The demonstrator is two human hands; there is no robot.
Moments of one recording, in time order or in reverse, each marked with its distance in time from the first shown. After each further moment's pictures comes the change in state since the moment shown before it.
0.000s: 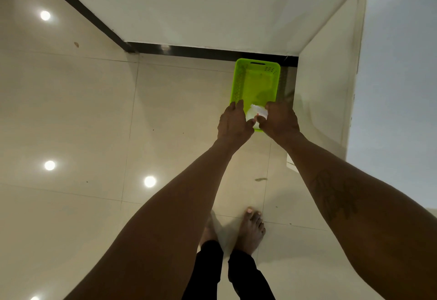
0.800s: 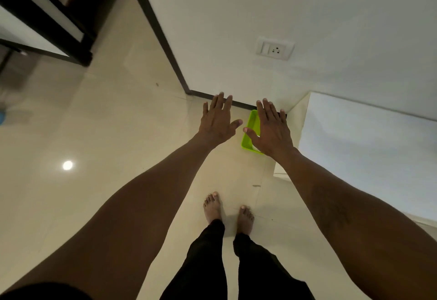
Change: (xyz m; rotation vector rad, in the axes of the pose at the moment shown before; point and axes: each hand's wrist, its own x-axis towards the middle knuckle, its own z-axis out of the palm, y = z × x) left_hand -0.250 0.091 -0.344 0.250 0.206 0.130; right_hand -0.223 -0.190 -0.292 -0.204 0.139 -0.414
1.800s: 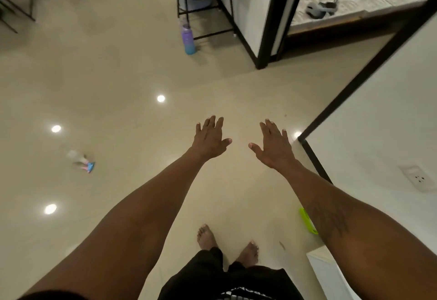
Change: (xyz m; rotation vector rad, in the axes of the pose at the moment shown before) left_hand -0.443 -0.178 -0.109 -0.253 0.335 -0.825; right_hand -0.136 -0.373 -0.045 -0.192 -0.223 -0.849
